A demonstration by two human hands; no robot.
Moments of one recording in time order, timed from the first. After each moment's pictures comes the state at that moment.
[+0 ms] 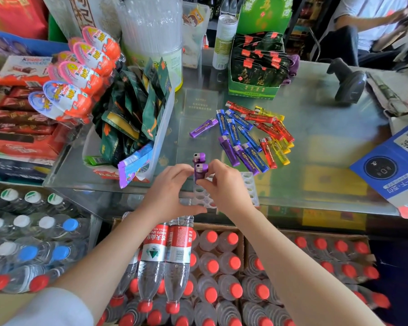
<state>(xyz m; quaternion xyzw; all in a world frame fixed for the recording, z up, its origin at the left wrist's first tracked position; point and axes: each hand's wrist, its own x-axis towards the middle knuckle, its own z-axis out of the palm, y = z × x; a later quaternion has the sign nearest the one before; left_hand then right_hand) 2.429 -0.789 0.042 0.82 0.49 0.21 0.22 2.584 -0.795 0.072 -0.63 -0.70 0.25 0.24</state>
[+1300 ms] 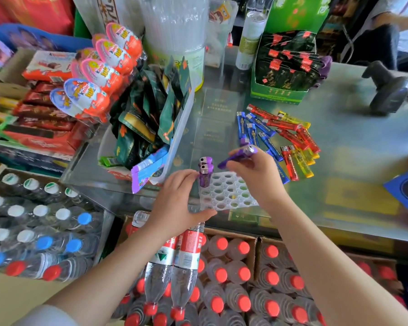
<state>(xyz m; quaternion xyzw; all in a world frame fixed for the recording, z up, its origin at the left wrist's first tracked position) 2.428 -0.802 0.039 0.77 0.57 0.23 0.19 2.608 -0.759 0.094 -0.60 -0.58 0.41 0.36</state>
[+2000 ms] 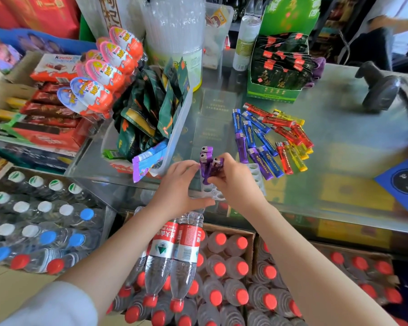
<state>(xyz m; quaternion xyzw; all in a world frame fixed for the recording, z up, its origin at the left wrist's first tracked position) 2.432 -0.790 0.042 0.78 0.56 0.20 0.19 2.582 -0.783 0.086 -0.59 -0.74 0.27 0.20</state>
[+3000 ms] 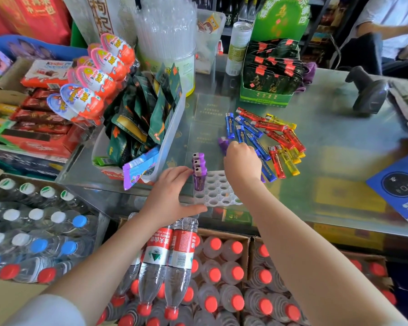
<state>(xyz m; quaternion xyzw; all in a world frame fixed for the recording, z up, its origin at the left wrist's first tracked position) 2.429 -0.792 0.042 0.78 0.55 0.21 0.19 2.594 -0.730 0.077 -0.73 -0.68 0.06 0.06</state>
